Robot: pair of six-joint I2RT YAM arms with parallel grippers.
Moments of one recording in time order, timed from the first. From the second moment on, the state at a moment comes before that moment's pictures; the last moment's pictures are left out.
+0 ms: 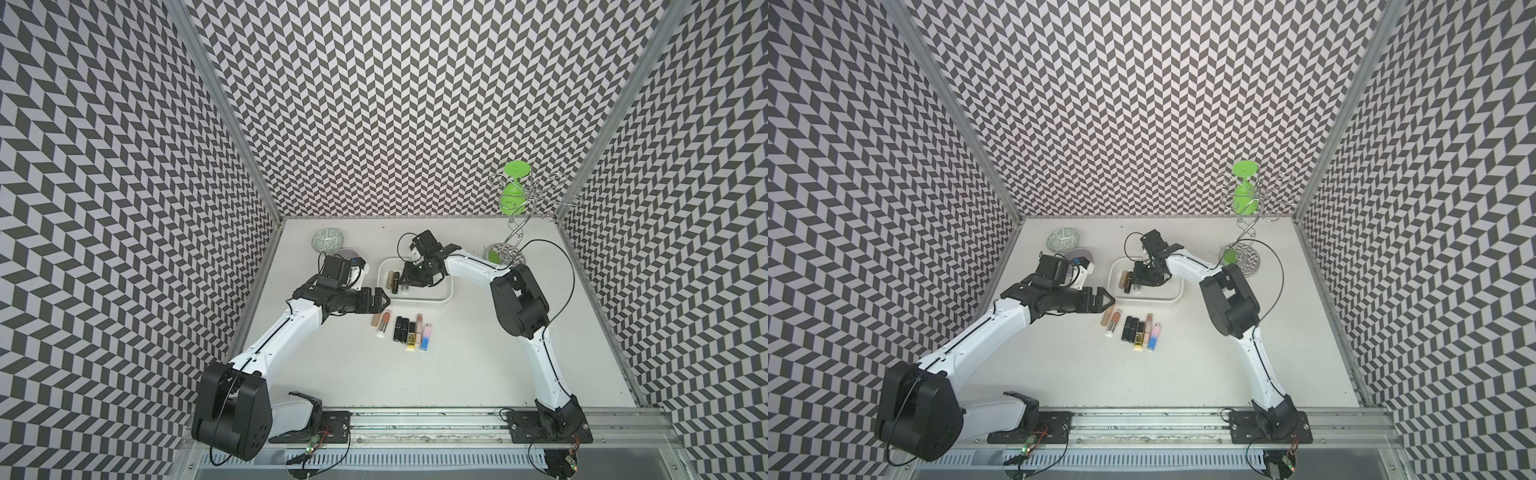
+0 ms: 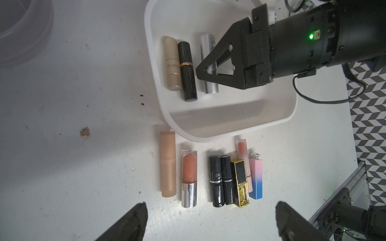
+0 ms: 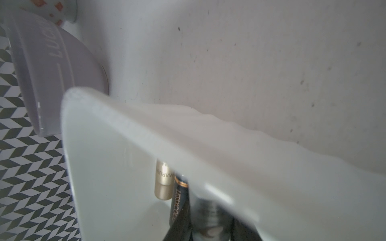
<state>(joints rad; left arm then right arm) -0.31 1.28 0.90 -0.58 0.41 -0.27 0.59 2.32 1.82 -0.54 -0.40 0.59</state>
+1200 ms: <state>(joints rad) -0.30 1.50 0.97 -0.67 0.19 -0.25 0.58 1.68 1.47 -0.51 -0.41 0.55</state>
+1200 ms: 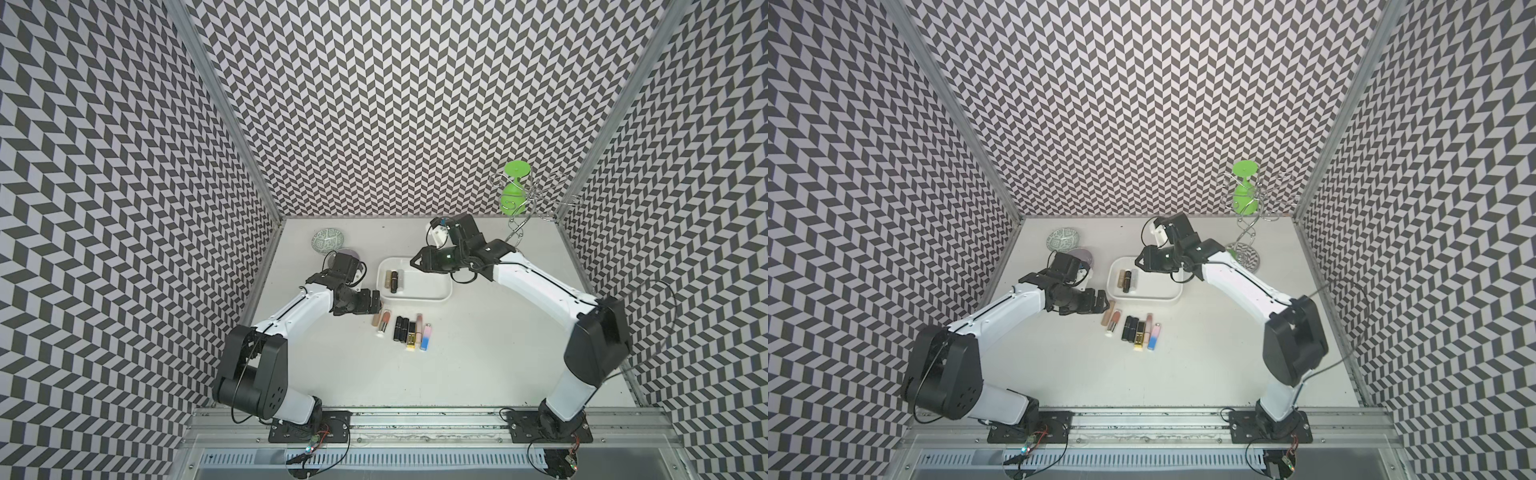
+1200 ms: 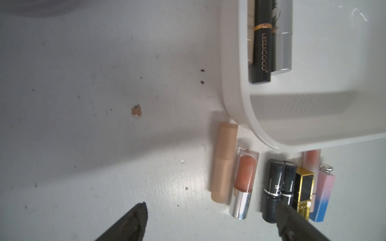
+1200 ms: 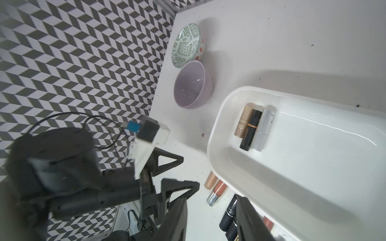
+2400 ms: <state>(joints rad) -0.36 1.73 1.02 -0.57 0.07 -0.20 0.56 1.46 1.32 -0.44 -0.40 0.55</state>
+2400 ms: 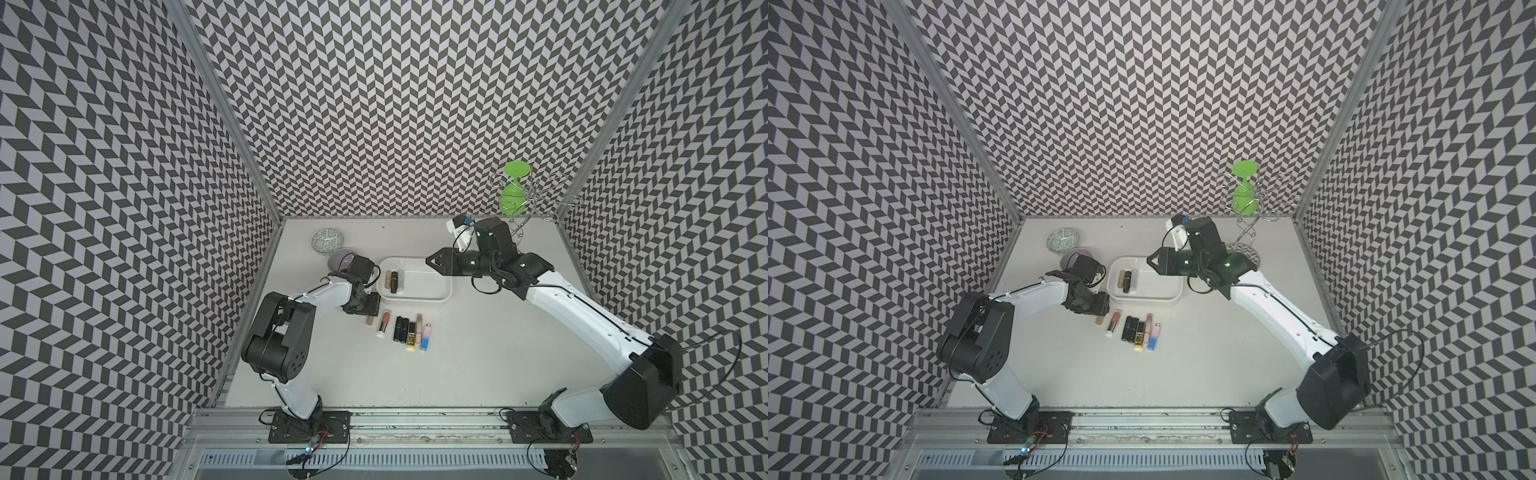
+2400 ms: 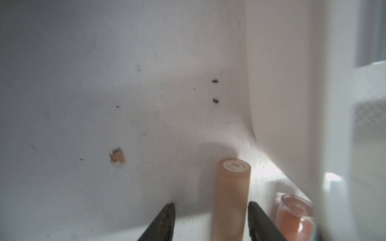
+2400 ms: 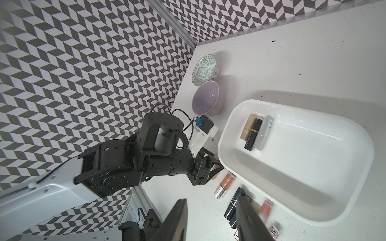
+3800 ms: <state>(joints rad) -0.20 1.32 0.93 -0.50 0.43 -0.36 0.71 1.60 1.31 -0.36 -0.68 0.54</state>
